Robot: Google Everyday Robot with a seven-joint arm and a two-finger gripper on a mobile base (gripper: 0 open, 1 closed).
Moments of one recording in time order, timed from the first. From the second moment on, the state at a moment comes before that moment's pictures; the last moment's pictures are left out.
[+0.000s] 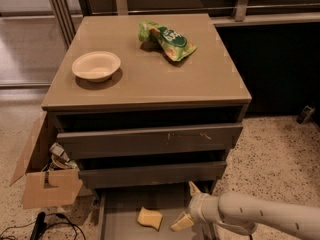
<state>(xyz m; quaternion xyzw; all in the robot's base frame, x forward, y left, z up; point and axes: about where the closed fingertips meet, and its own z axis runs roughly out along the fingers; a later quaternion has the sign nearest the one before) 0.467 -0.080 0.382 -0.47 0.79 0.17 0.35</state>
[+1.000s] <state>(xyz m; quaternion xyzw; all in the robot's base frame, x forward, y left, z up) 0.501 -0.080 0.386 -0.48 0.75 0.24 0.39</state>
